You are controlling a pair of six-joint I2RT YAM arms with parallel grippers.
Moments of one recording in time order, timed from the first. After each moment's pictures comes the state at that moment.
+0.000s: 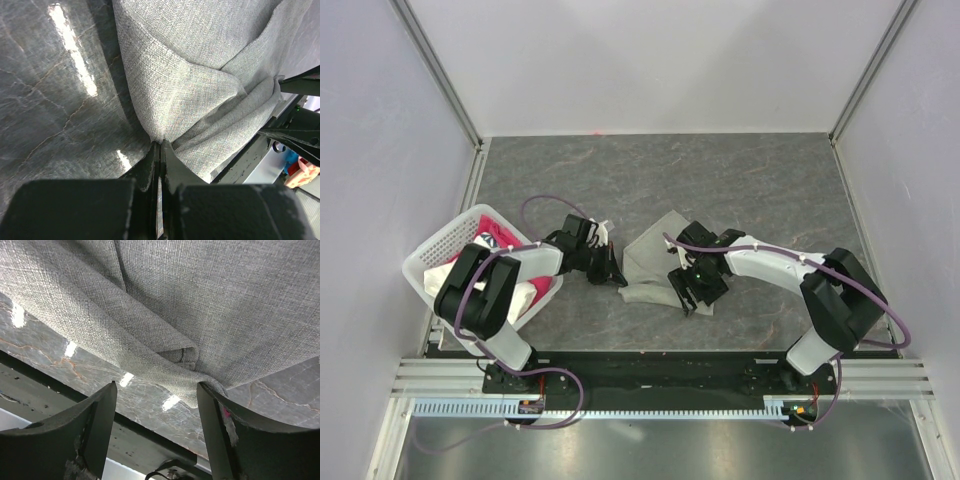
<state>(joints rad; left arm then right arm) -0.39 1.64 0.71 -0.10 0.60 -0.47 0.72 1.60 0.96 -0.73 -0.19 0.21</state>
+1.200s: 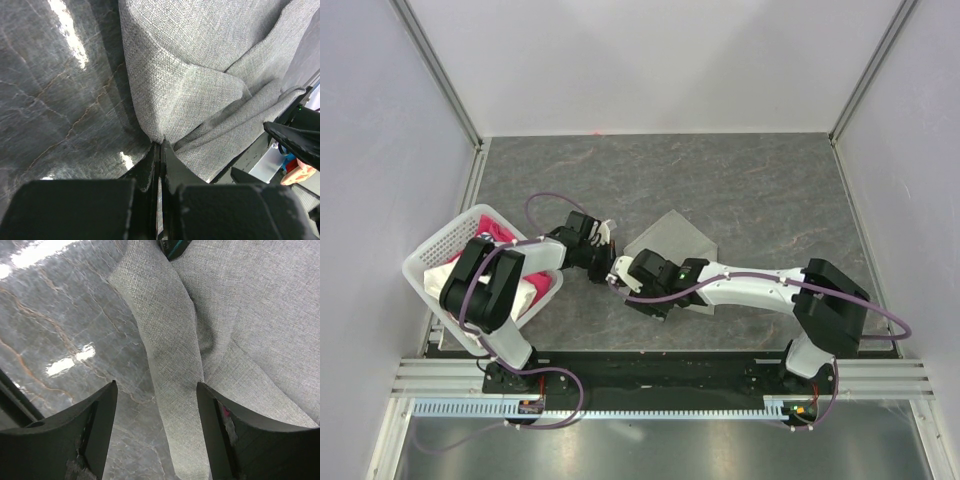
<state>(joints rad) -0.39 1.68 0.76 -0.16 0.60 -0.45 1.09 1.63 1.04 -0.47 0.12 -0.13</state>
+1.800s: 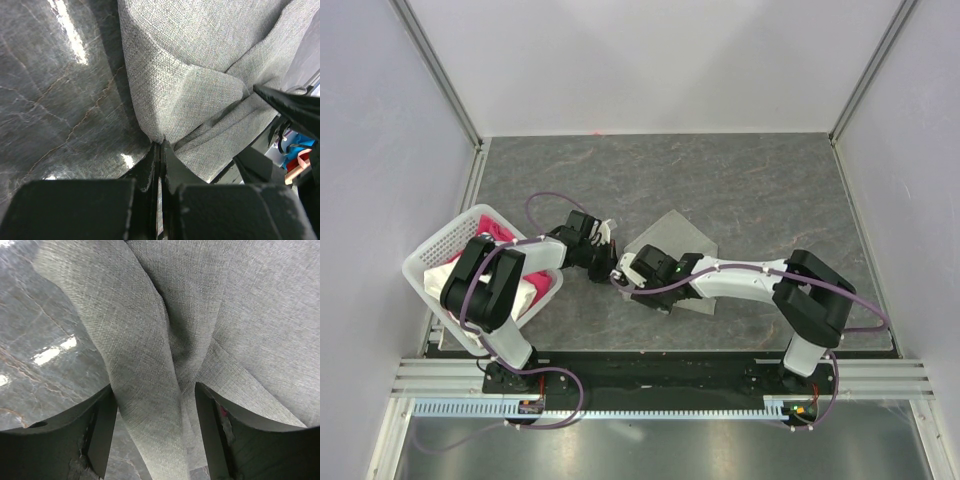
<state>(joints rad) -0.39 1.69 0.77 -0.17 0.61 -0.45 1.03 1.72 1.04 -0.44 0.17 -0.19</state>
